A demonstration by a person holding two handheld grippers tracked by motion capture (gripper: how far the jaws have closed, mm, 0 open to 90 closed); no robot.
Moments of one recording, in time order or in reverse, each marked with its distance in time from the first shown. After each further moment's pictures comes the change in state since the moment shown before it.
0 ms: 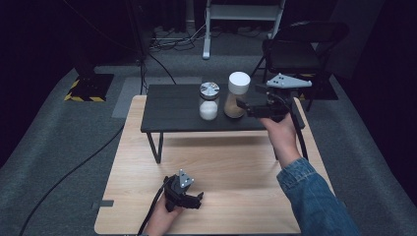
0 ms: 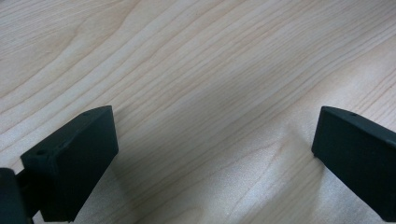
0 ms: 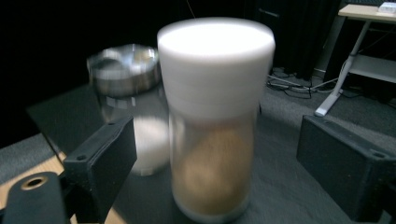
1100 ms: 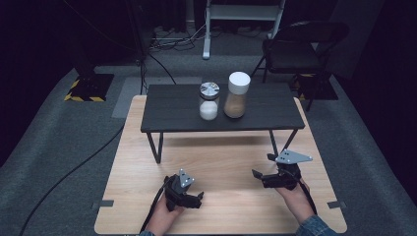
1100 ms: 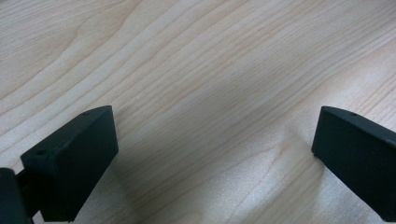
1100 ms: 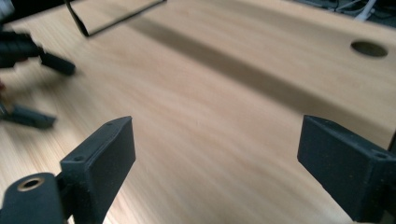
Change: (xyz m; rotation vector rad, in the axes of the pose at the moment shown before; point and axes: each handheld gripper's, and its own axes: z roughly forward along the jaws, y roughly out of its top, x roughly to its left) left arm -0.001 0.001 0.001 0.001 0.002 -0.001; right arm 0.012 -0.175 -0.033 0.241 0.041 -0.002
